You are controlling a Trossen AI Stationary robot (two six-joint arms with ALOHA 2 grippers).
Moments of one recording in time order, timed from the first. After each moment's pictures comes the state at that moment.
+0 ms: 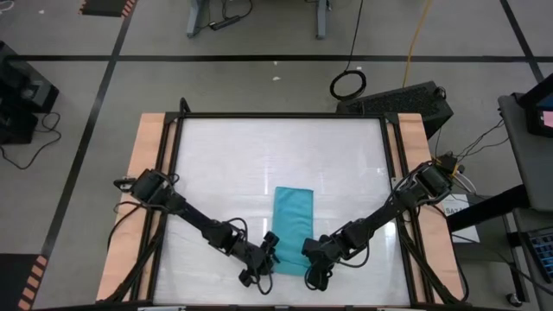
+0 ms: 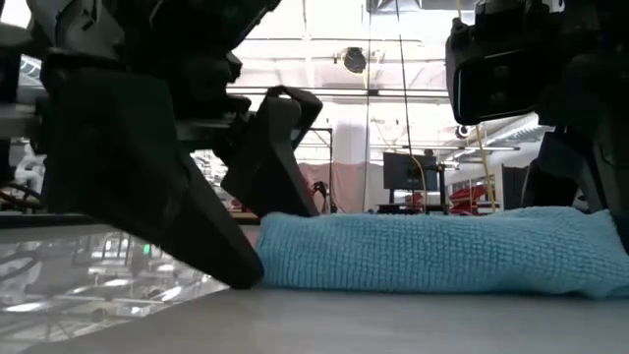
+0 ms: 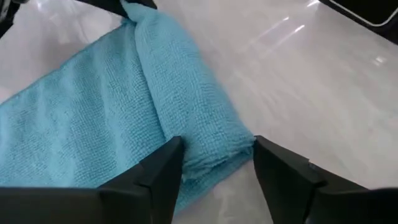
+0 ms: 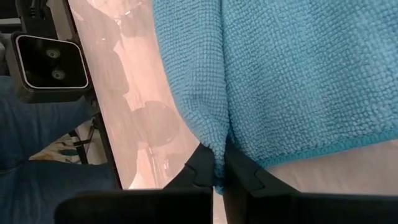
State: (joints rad) left arm -0.51 2.01 1.05 0.21 -0.06 0.21; right arm 0.57 1.86 1.01 -0.11 -0.12 1.09
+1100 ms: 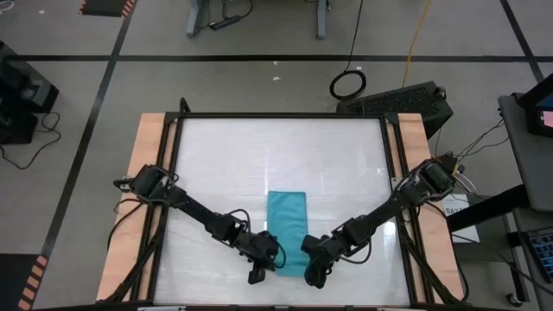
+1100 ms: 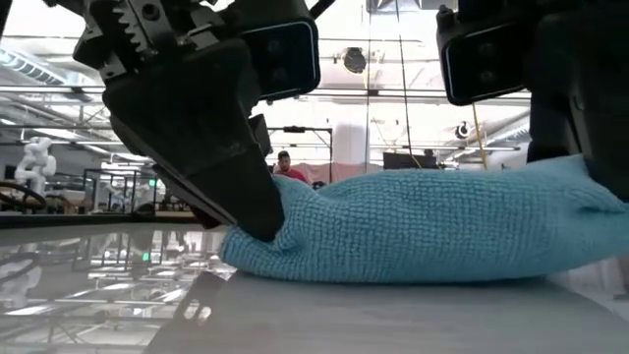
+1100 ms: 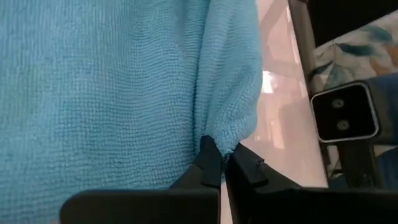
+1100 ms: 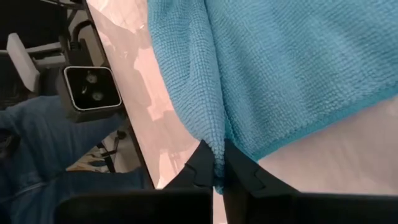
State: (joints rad) left arm -0.46 1.98 1.05 0.20 0.18 -0.61; right arm 0.56 1.81 1.01 -0.10 -0.15 1.19
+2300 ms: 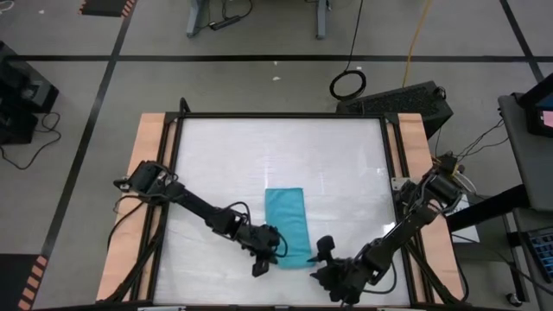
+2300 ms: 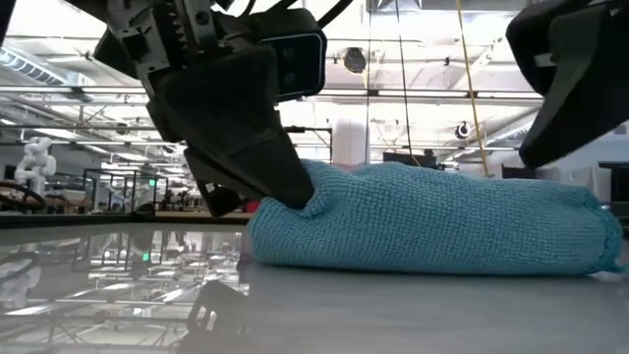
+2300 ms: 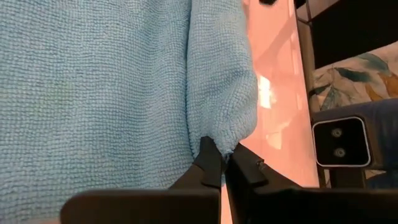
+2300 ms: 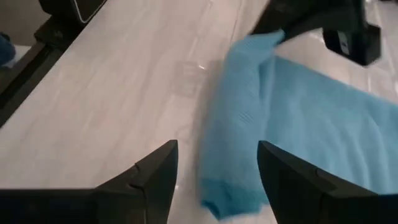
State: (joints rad) left arm -0.41 1.94 1.03 0.20 0.17 -0.67; right arm 0.83 1.85 1.01 -0.10 0.60 0.25
